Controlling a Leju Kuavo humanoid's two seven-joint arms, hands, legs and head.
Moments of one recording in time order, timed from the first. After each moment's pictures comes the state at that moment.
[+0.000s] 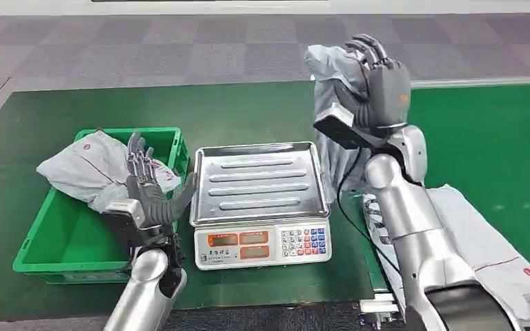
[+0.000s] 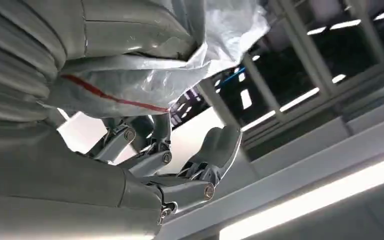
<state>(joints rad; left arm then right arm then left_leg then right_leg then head) -0.26 -0.23 -0.25 -1.28 0.06 0.41 -0.70 -0.79 0.04 0.21 -0.87 0.93 -0.52 -0.52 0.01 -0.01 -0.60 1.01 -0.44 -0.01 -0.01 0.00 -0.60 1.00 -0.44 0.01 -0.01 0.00</state>
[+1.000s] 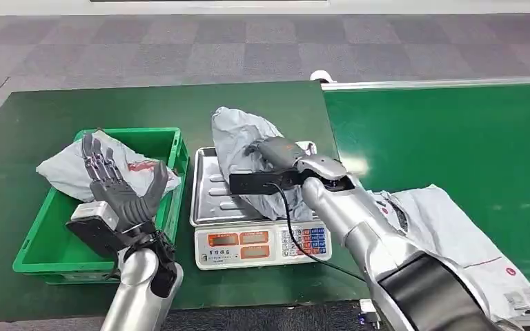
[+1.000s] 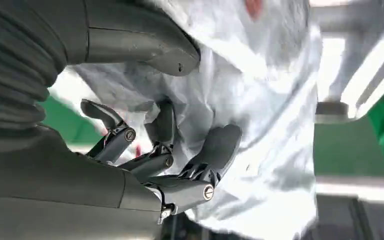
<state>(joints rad) -0.23 -0.27 -0.21 -1.41 0.07 0.59 -0.70 -0.91 0.21 0.51 -0.34 1.09 0.06 -0.37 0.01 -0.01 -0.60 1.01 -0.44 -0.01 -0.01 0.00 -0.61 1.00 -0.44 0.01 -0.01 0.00</state>
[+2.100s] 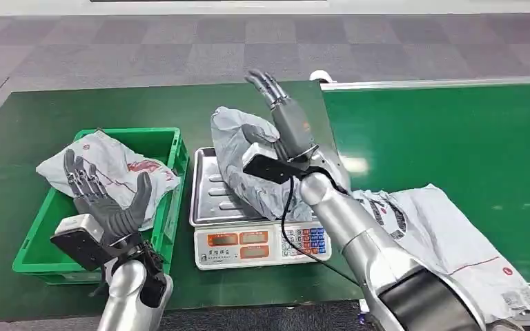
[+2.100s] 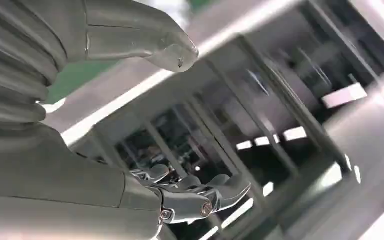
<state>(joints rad) -0.15 -0.27 -0.13 -1.47 0.05 0.58 -0.70 -0.81 0.20 0.48 -0.64 0.53 -0.38 -0.70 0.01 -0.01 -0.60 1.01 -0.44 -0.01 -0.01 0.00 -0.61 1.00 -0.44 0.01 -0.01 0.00</state>
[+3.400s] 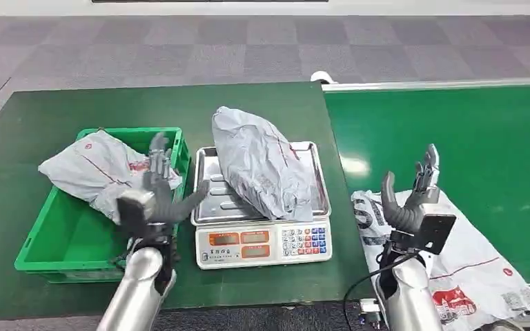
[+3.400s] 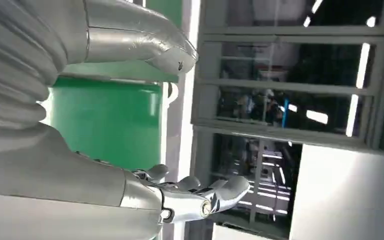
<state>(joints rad) -0.34 -0.21 -0.23 -1.16 -0.14 0.19 -0.53 -0.20 0.08 0.00 -1.20 0.13 -0.31 -0.67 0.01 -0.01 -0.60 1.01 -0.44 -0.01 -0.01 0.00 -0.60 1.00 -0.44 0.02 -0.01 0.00</state>
